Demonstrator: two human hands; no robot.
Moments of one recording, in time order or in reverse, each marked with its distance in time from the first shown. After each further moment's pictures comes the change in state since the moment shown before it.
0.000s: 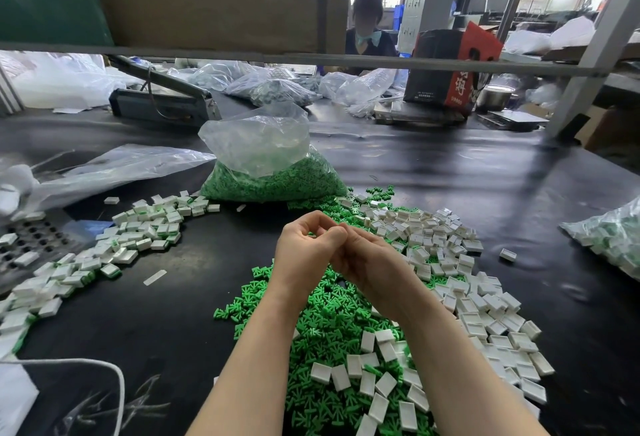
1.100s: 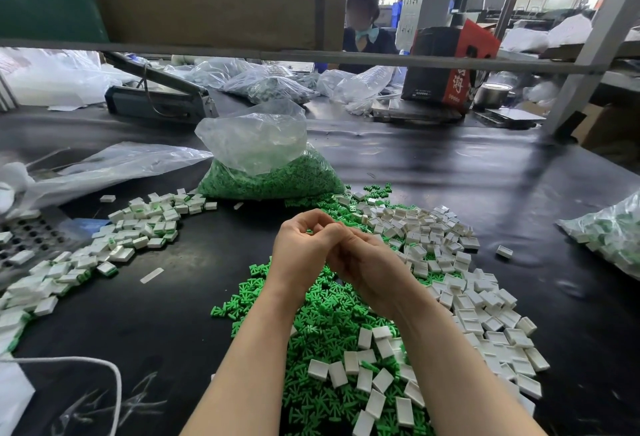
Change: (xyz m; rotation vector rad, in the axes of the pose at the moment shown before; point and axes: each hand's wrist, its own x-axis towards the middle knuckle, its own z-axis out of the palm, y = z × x) left_hand 0.001 0.000 -0.002 -0.024 -0.035 -0.020; right_hand -0.001 0.003 0.000 -0.029 -0.038 0.019
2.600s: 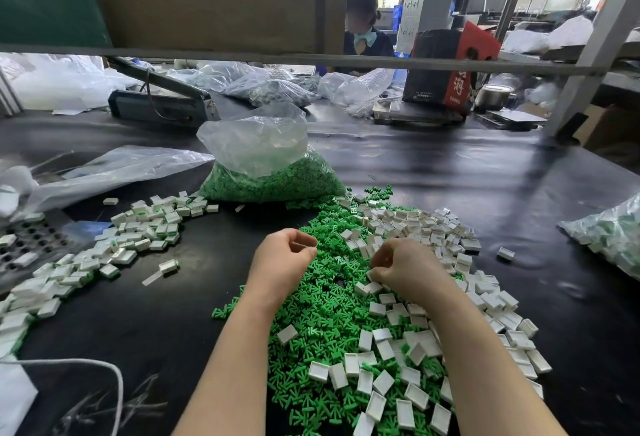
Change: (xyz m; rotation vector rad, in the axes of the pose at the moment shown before) left_hand 0.002 -0.015 -0.031 0.515 0.059 -0.169; right_hand -0.014 -0.023 -0.040 -1.267 0.259 0.194
